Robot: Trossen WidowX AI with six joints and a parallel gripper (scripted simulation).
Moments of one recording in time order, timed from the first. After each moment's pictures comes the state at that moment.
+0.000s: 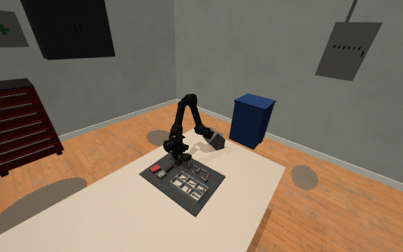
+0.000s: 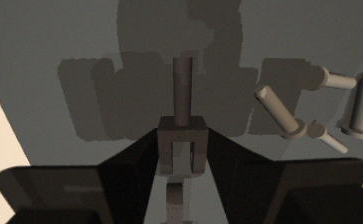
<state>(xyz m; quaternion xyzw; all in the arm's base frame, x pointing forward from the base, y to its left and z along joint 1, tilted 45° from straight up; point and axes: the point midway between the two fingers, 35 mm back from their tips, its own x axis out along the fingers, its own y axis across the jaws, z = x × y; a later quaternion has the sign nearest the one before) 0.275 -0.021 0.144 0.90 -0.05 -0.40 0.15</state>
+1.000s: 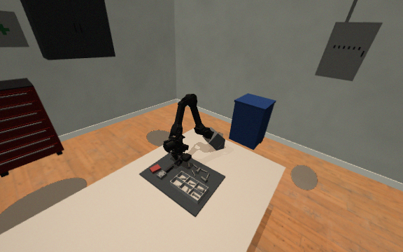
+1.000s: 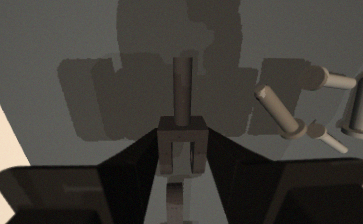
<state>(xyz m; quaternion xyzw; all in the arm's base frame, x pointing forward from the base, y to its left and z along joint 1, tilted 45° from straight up) 0.275 -0.021 0.144 0.90 -0.05 -0.40 0.15</state>
